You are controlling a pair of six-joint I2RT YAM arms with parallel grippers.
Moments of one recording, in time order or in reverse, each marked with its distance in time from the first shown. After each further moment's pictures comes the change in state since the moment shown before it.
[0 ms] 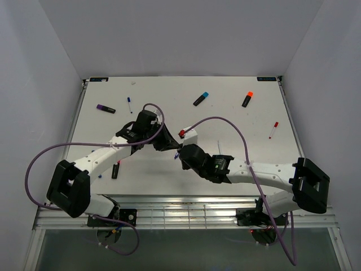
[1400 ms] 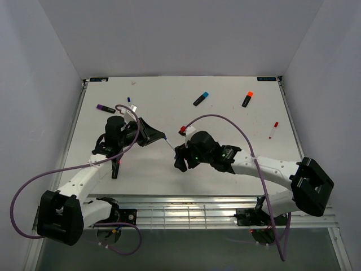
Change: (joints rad) left arm 0.269 -0.287 -0.288 0.411 0.282 0.004; right arm -0.183 -0.018 -0.022 -0.013 -0.537 -0.126
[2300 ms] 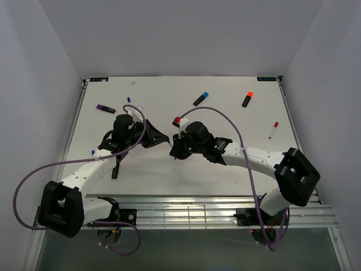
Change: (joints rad) left arm -0.061 0.061 0.029 -0.063 -0.057 0.026; right arm -0.114 0.148 0.101 0.157 -0.228 -0.014
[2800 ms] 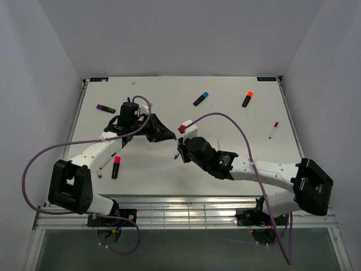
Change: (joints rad) left arm 0.016 0.241 0.265 -0.238 0.169 -0.082; right arm 0.203 -0.154 -0.109 0.021 0.663 -0.056
